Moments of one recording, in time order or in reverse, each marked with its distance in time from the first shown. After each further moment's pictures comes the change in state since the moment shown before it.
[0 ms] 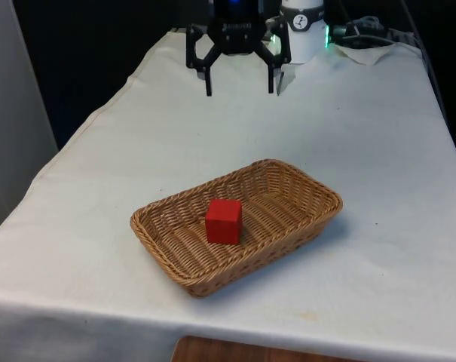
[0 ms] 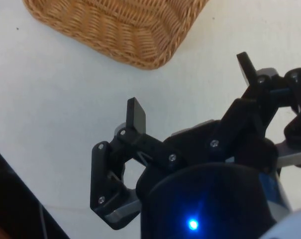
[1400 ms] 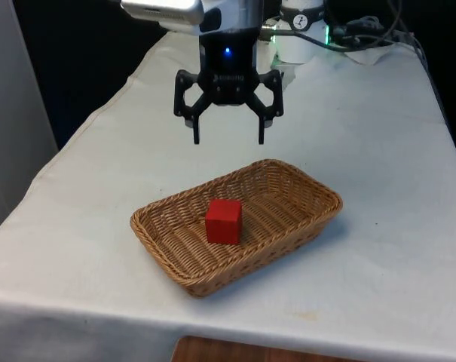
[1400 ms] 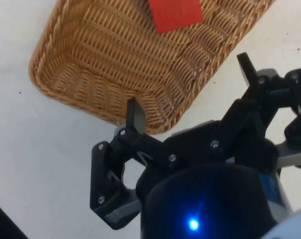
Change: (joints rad) arm -0.026 0.277 -0.001 0.311 0.036 -0.025 0.004
